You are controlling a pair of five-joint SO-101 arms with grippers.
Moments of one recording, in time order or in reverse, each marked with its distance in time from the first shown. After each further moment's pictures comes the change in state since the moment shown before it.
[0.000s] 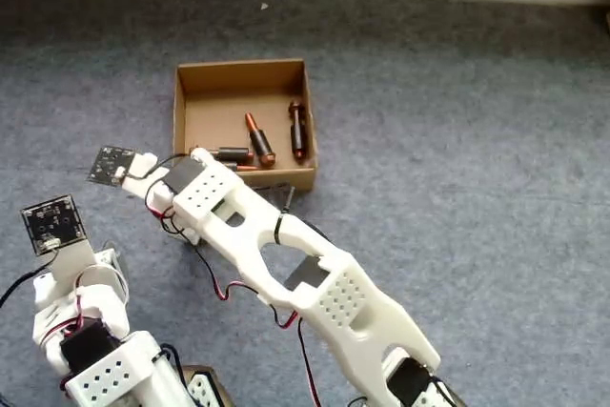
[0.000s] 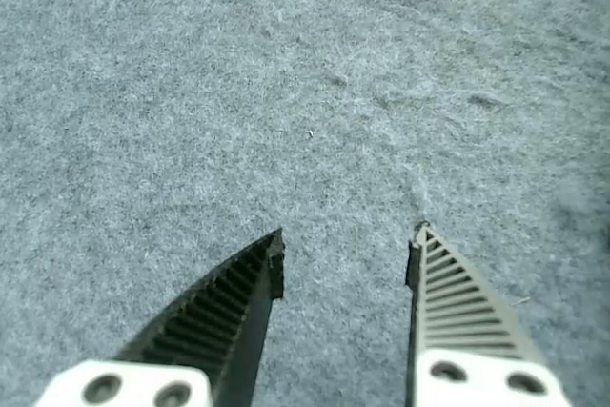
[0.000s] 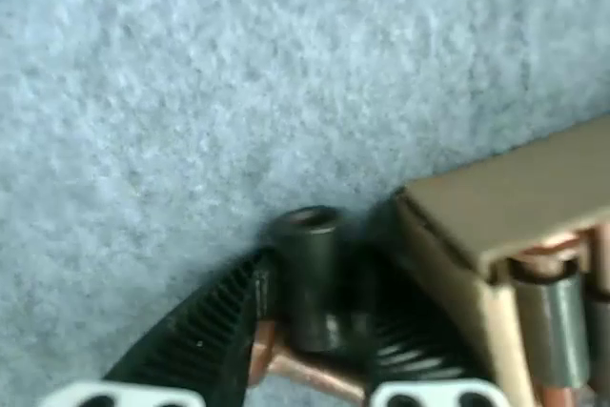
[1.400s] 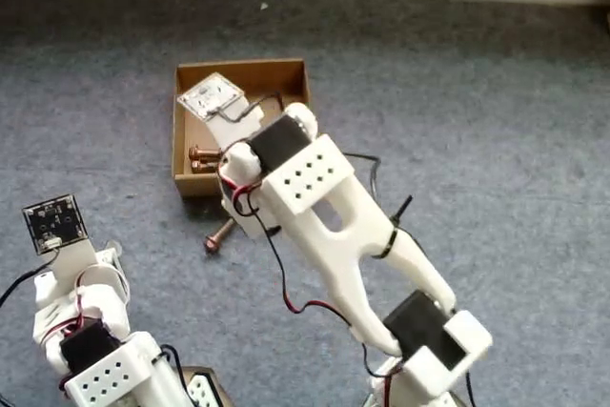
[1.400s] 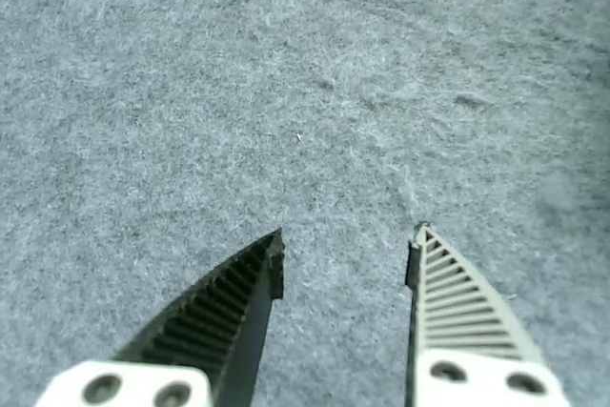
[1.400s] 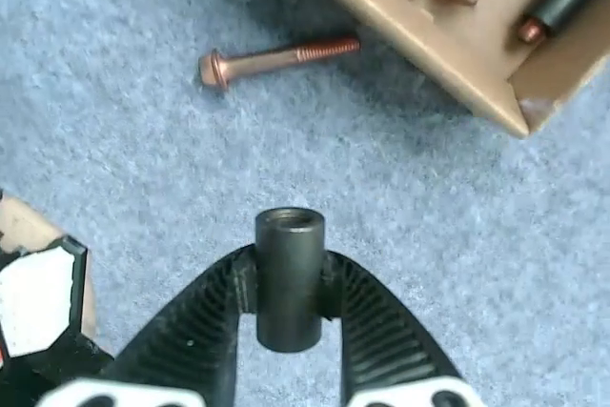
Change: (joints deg) left arm 1.2 0.0 0.0 0.0 0.0; right arm 8.7 -47.6 24.0 28.9 -23.0
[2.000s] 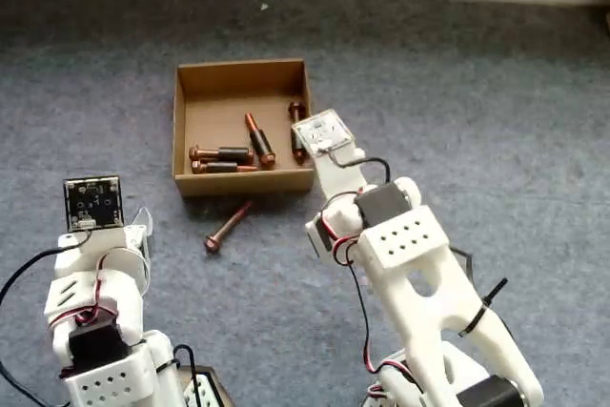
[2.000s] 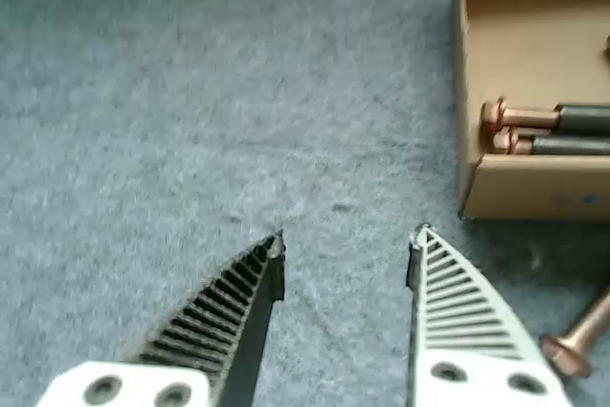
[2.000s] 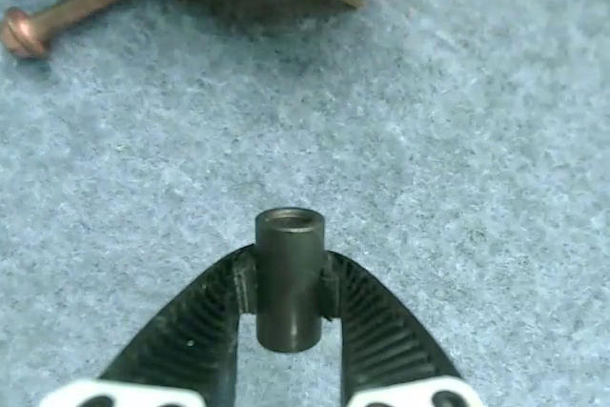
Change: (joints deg) left arm 15.9 0.2 -9.9 0.0 -0.6; right arm 16.7 -30.2 51.3 -29.3 0.0
